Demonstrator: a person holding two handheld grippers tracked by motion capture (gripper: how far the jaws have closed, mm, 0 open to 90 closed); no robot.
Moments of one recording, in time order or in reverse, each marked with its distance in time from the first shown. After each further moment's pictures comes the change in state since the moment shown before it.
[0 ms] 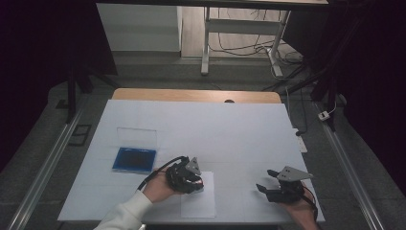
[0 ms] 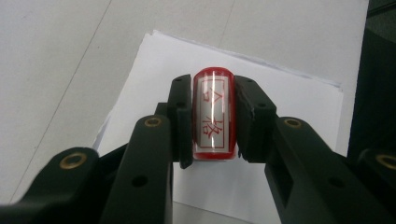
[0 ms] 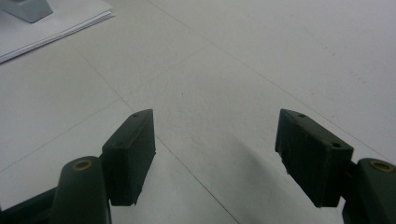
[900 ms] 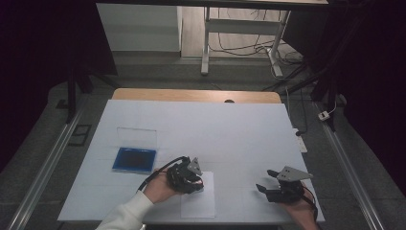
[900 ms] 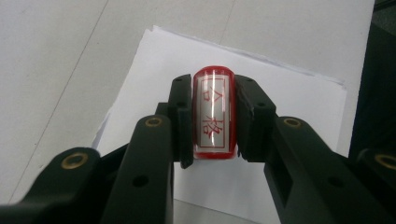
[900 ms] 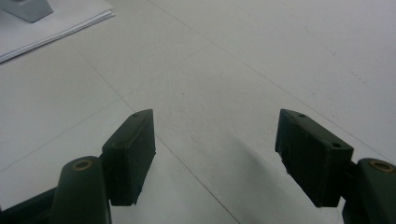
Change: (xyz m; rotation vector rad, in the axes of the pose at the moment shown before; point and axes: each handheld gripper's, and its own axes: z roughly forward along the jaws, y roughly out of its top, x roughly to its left) left arm -0.002 0.003 0.002 0.031 0.015 0.000; right arm 0.001 0.000 0.000 0.001 0.000 0.000
